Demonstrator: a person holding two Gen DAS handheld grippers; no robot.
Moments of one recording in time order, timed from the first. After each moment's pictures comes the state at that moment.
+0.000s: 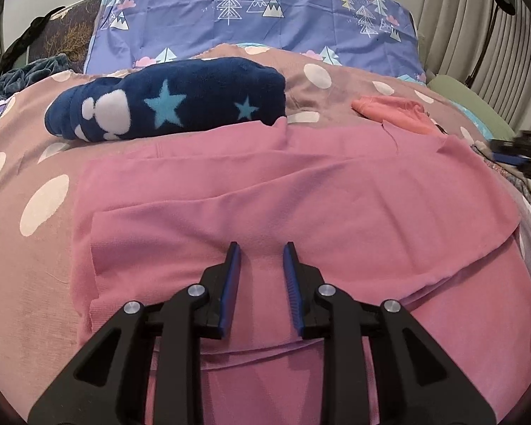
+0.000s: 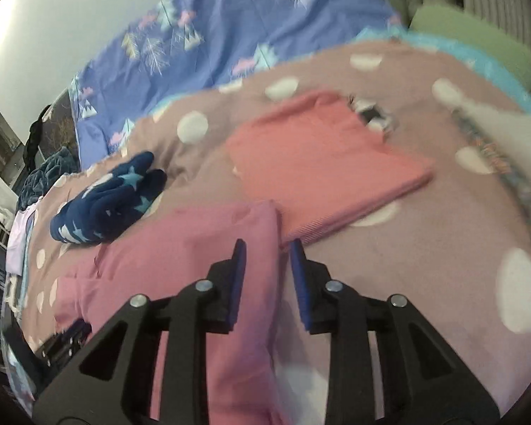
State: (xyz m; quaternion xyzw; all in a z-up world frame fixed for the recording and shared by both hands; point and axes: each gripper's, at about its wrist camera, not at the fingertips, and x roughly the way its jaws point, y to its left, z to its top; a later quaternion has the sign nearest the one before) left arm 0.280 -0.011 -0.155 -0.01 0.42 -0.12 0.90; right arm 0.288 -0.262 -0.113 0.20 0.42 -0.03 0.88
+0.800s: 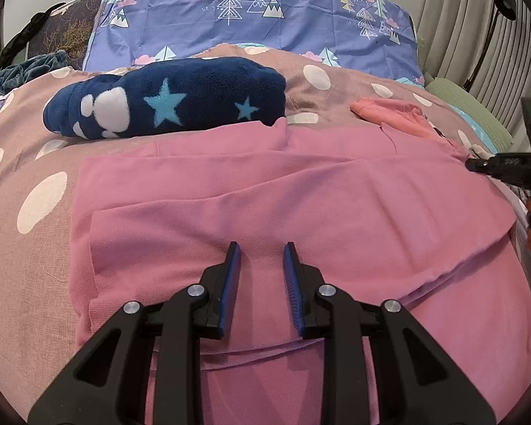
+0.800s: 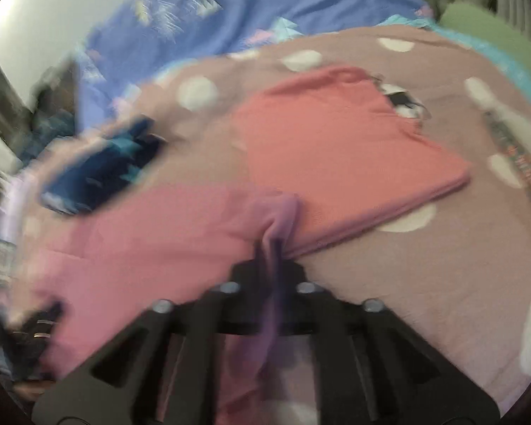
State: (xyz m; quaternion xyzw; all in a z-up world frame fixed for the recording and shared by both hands) left arm 0.281 -0.010 -0.154 -0.01 0.42 -0.12 0.90; right arm 0.303 -0.260 -0.142 0.14 0.45 -0.03 0.88
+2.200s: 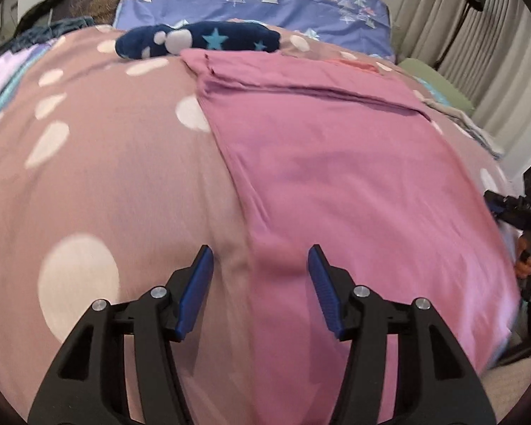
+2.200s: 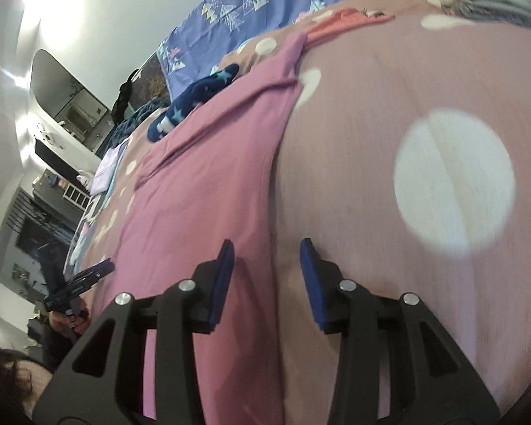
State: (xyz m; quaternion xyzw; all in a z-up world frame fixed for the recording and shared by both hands) left arm 0.043 0.081 -0.143 -0.04 0.46 -0.16 0.87; right arm -0.019 -0.261 -0.164 0.26 0.42 0.15 0.86
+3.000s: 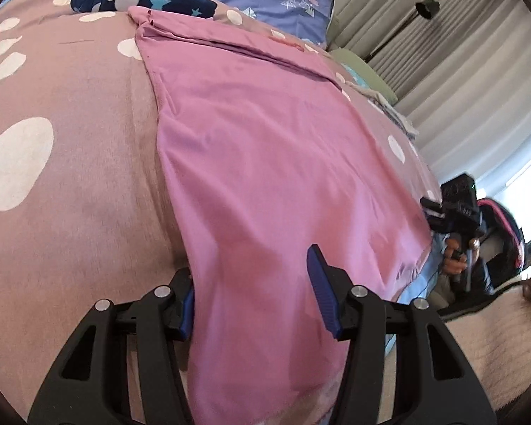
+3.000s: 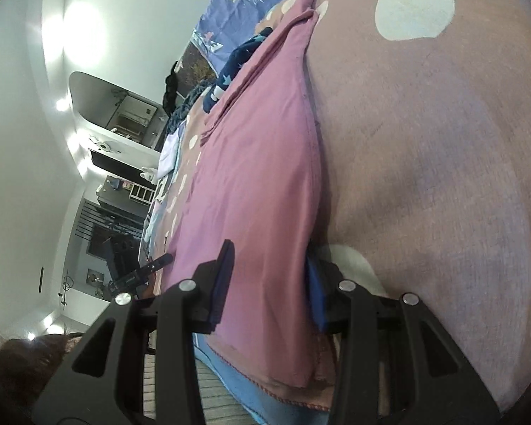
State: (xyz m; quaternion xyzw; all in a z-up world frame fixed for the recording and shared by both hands) left arm -0.036 0.085 -0.151 -0.12 0.49 -0.31 0.81; right arm -0.092 -0.260 -0.180 0.37 0.44 0.26 0.78
